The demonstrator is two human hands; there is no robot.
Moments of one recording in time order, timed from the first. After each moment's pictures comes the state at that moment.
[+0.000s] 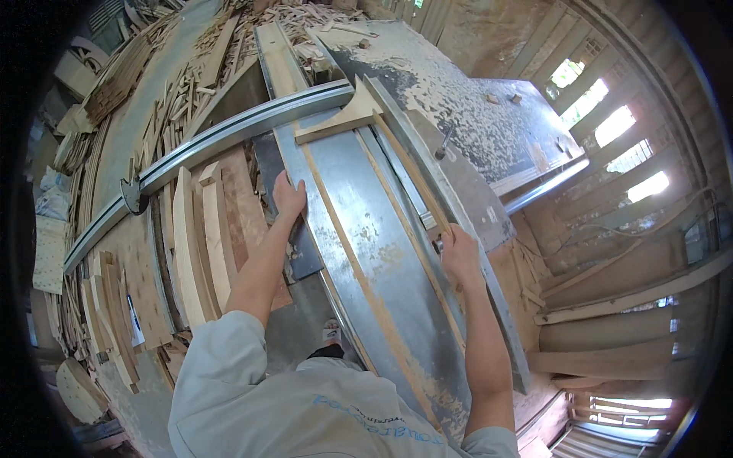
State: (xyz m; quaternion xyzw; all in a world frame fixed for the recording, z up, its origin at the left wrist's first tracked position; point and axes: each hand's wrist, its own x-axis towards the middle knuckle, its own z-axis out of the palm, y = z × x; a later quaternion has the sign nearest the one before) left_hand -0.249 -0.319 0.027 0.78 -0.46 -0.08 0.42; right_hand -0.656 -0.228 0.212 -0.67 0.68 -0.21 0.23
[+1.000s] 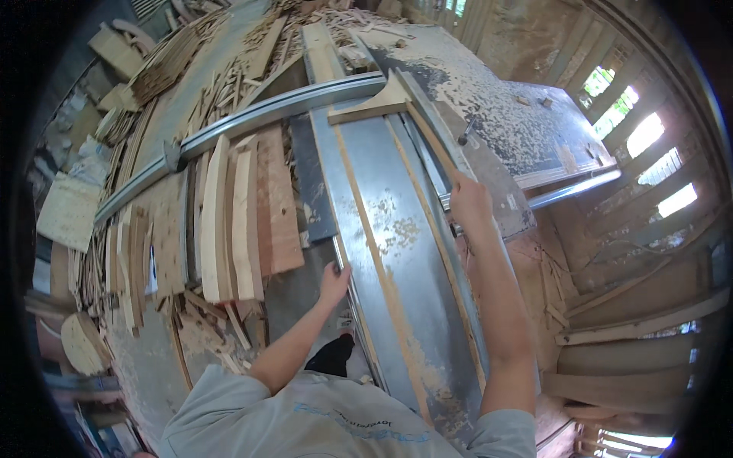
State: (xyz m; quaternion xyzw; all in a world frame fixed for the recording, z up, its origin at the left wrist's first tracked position) left_hand -0.433 -0.037 0.006 0.75 -0.29 -0.42 0.43; right_hand -0.674 -0.245 0.228 -0.77 0.59 -0.22 0.09
